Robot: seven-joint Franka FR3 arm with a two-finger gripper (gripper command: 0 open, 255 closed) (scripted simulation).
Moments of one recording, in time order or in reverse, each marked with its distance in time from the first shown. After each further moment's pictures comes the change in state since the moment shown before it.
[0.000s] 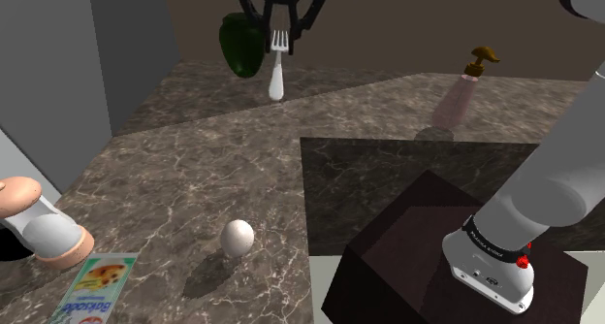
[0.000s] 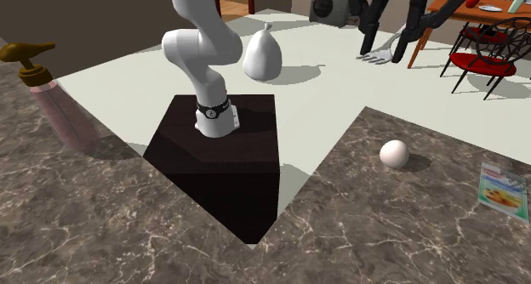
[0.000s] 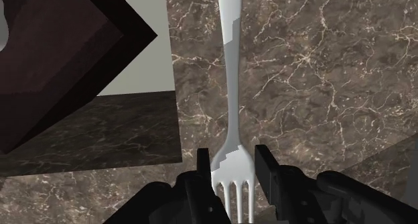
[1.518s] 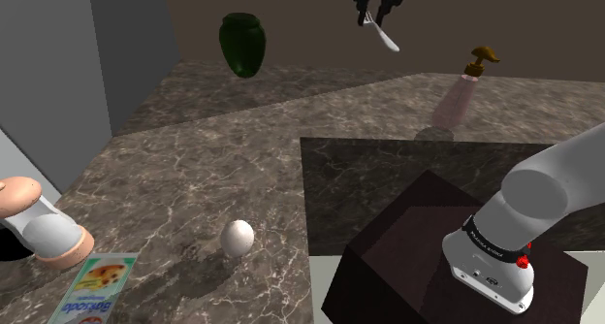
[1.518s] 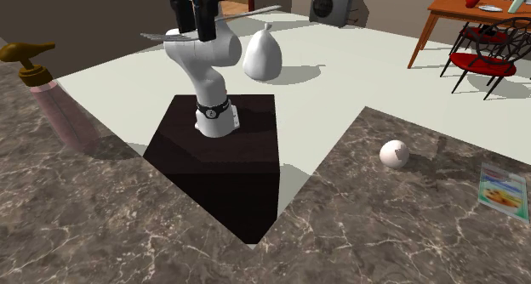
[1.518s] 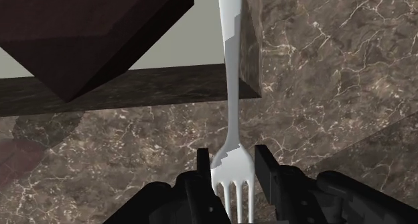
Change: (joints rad) arm -0.210 -0.433 -0.367 -0.363 0.218 0.009 -0.567
